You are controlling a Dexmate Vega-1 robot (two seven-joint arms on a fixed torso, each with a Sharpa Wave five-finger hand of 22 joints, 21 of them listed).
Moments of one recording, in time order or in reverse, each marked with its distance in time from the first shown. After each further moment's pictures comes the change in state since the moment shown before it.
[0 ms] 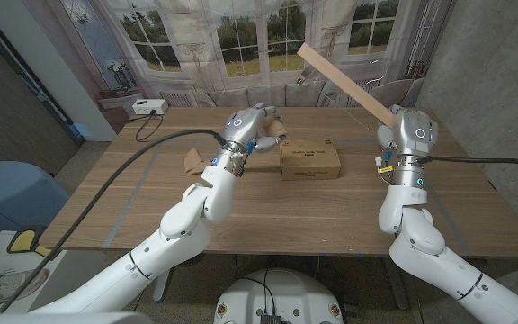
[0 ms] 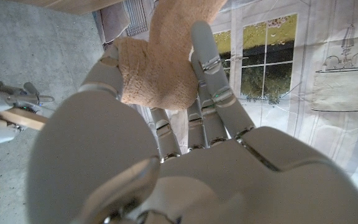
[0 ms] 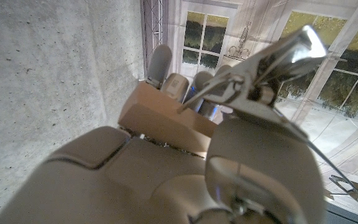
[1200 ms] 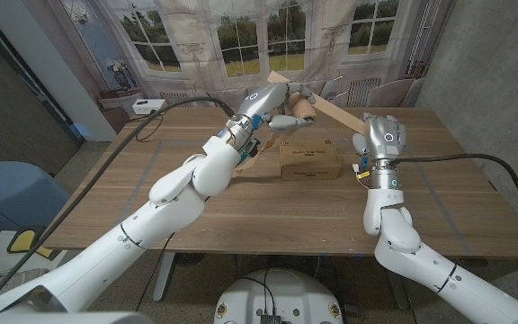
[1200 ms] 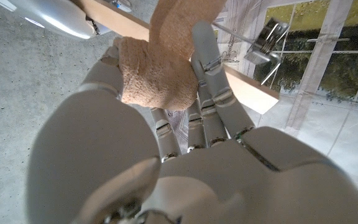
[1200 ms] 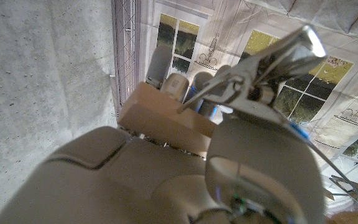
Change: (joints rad) left arm -0.124 0.015 -0.042 -0.024 -0.264 -0.266 -0.121; left_hand 0.006 -0.006 -0.004 0.004 0.000 0.006 -0.006 -0.019 0.000 0.000 0.000 0.001 0.012 0.001 0.000 -0.010 0.025 -0.012 0.012 0.064 -0.008; right arm 0.115 0.012 -0.163 0.123 -0.111 0.011 0.037; right_hand 0.000 0.000 0.004 -0.004 -0.008 -0.005 -0.005 0.014 -0.009 0.000 0.000 0.000 0.007 -0.002 0.002 -0.001 0.000 0.000 0.000 0.000 0.000
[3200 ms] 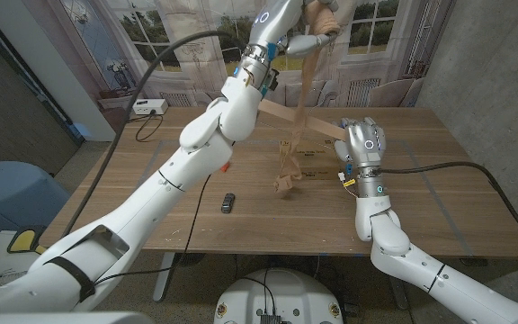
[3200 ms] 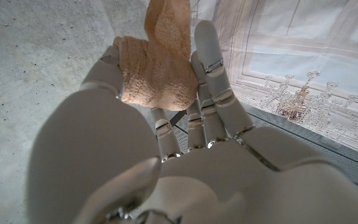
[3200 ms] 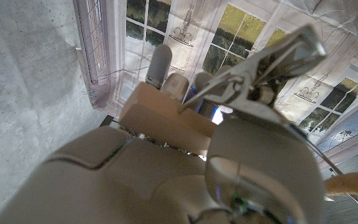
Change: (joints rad) left arm -0.309 -0.226 0.050 0.172 0.136 -0.032 0.150; left_hand 0.008 -0.008 -0.004 0.004 -0.001 0.016 -0.005 -0.038 0.017 0.000 0.000 0.000 0.018 0.001 0.000 -0.034 0.023 -0.027 0.027 0.109 -0.044; right arm 0.044 0.023 -0.061 0.127 -0.079 0.140 -0.120; right_hand 0.000 0.000 0.005 -0.005 0.000 0.000 0.000 0.019 -0.012 0.000 0.000 0.005 0.000 0.000 0.000 0.002 0.000 0.000 0.000 0.000 0.000
